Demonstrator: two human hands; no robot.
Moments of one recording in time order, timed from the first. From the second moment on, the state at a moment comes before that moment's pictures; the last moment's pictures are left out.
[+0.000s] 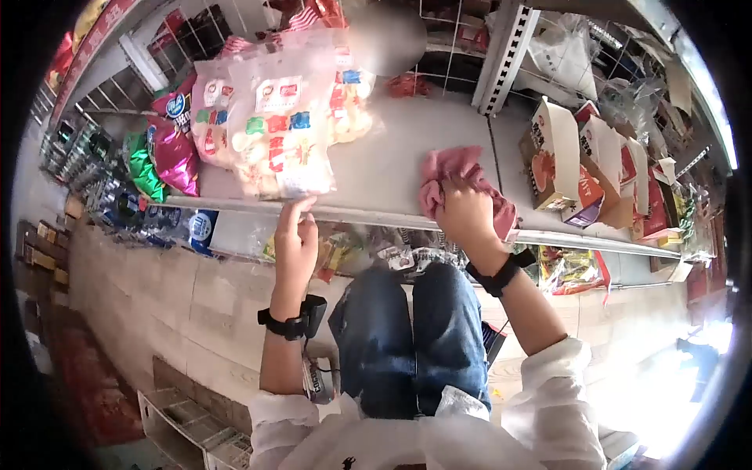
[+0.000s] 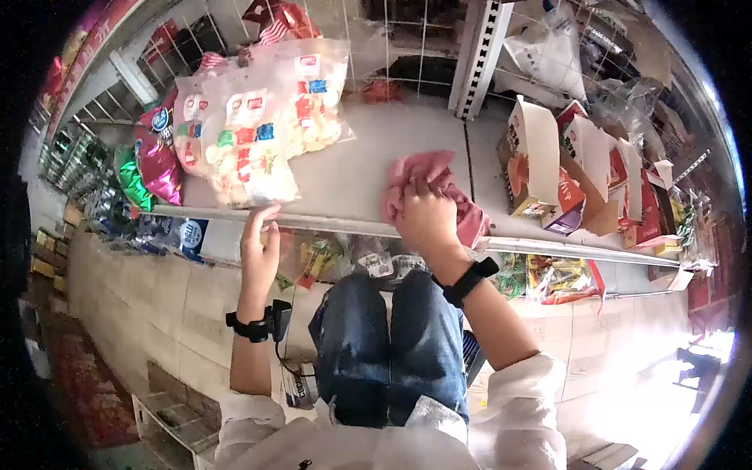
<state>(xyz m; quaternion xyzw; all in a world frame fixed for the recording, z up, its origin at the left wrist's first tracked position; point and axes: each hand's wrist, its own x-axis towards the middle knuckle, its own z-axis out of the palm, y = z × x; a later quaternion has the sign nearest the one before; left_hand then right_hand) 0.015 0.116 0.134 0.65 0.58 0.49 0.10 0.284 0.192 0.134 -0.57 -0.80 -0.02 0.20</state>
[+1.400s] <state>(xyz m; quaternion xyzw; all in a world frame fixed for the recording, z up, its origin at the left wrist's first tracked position) -0.106 -0.253 -0.095 0.02 0.75 0.38 0.55 0.313 0.186 0.106 -0.38 -0.74 0.32 0.46</state>
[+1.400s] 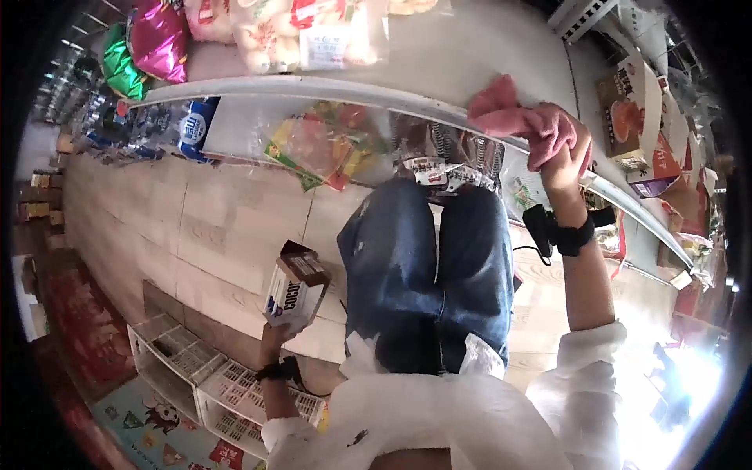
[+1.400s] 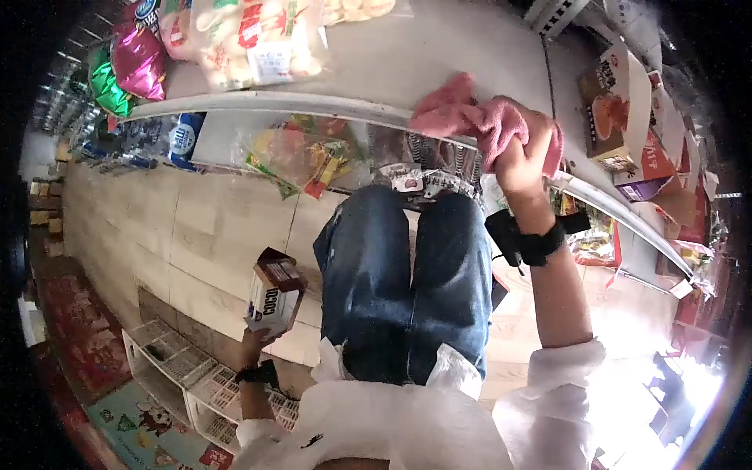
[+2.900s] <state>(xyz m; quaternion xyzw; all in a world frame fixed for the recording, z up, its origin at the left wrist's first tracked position) 0.178 0.278 0.220 0.66 0.57 0.17 0.46 0.447 -0.025 0.017 -0.79 -0.48 0.36 0.11</state>
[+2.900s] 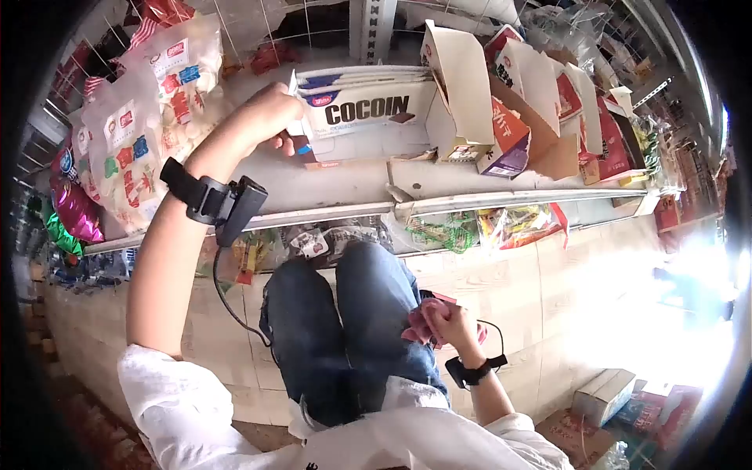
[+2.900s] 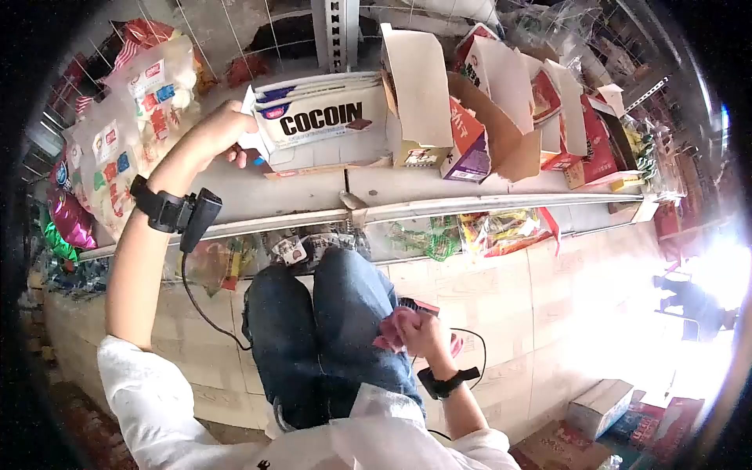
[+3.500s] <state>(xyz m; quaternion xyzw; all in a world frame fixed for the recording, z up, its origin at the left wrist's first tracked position) 0.172 0.273 0.237 0.67 0.59 0.06 0.44 0.525 -0.203 -0.328 -0.78 -0.48 0.38 -0.09</state>
